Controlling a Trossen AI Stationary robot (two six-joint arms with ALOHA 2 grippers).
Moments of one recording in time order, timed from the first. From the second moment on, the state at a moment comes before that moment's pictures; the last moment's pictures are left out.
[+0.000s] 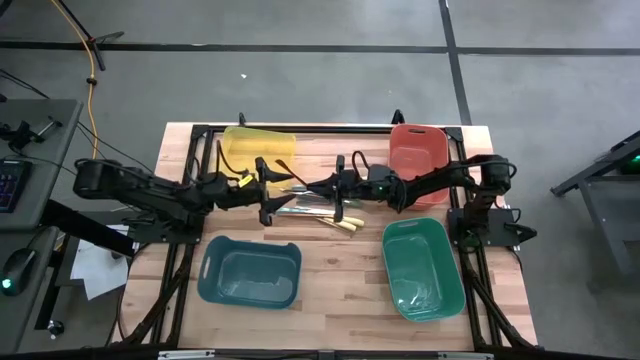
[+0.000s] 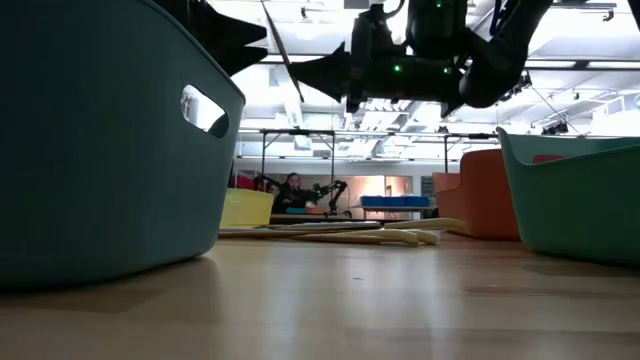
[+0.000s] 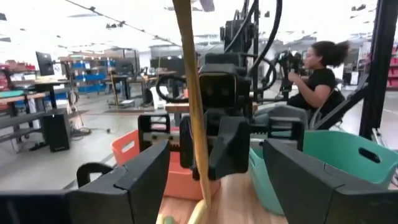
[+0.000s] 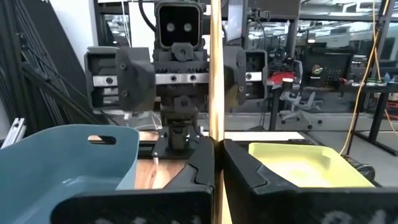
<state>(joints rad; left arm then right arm) 0.07 1.22 0.30 1.10 -0.09 0.05 -0.13 1.80 0.80 1.11 -0.12 -0.03</state>
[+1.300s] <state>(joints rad) 0.10 1.26 0.39 1.02 -0.06 0.09 -0.12 1.80 0.80 1.07 -0.11 -0.09</state>
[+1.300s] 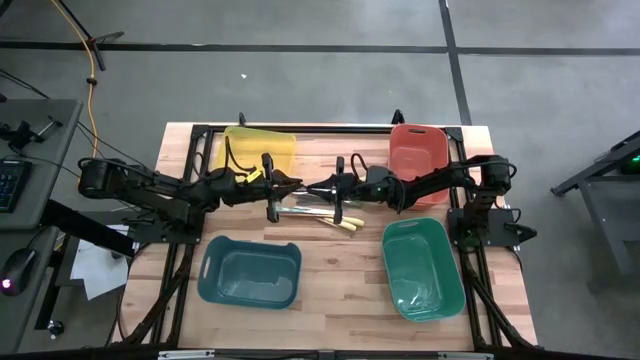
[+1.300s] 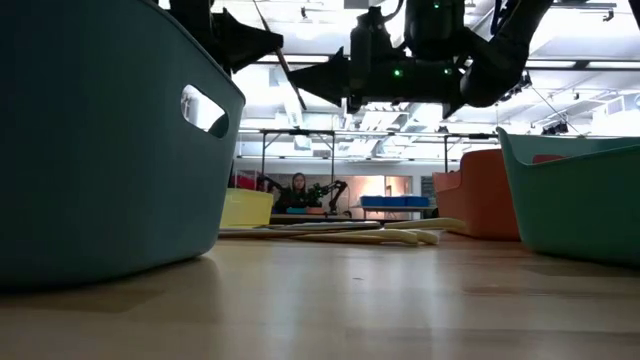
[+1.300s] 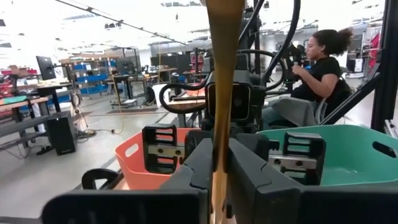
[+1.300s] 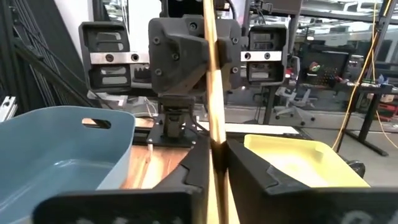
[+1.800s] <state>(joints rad) 0.16 0.97 0.39 0.57 -0.09 0.16 -0.12 1.52 0.77 0.47 0.18 -0.22</state>
